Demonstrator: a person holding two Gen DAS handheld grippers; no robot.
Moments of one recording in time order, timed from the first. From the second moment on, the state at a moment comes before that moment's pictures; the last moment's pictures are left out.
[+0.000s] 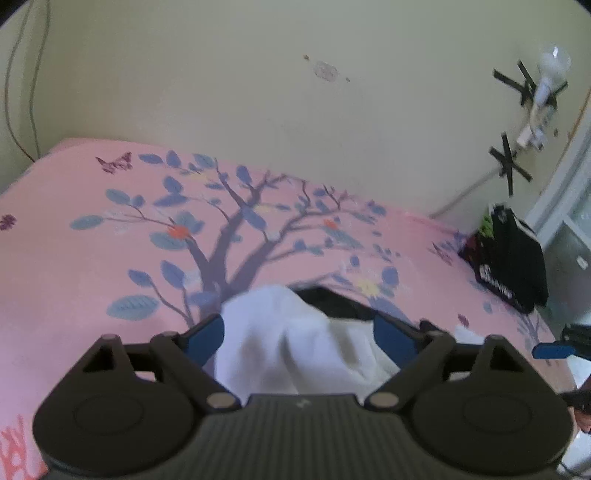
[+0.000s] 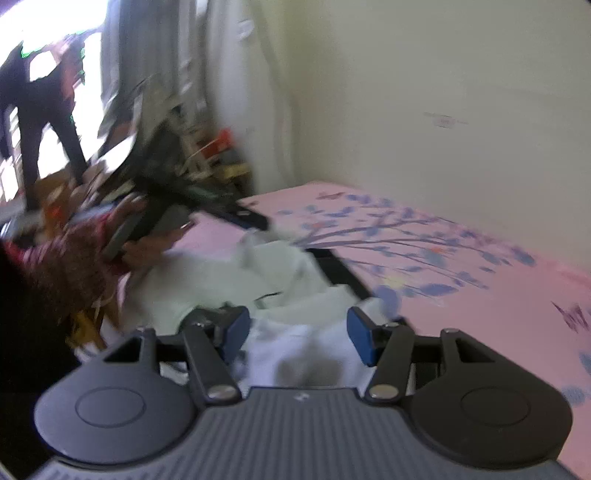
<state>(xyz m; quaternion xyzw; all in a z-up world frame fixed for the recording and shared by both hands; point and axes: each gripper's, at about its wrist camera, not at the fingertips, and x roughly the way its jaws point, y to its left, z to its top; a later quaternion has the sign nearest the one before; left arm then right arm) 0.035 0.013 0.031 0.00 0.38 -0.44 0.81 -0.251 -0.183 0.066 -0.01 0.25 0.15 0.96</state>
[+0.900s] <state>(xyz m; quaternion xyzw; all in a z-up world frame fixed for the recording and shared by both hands) -0.117 0.128 0.262 -0.24 0.02 -0.47 0.85 -0.366 -0.159 0.253 -0.16 -0.14 -0.15 0.97</state>
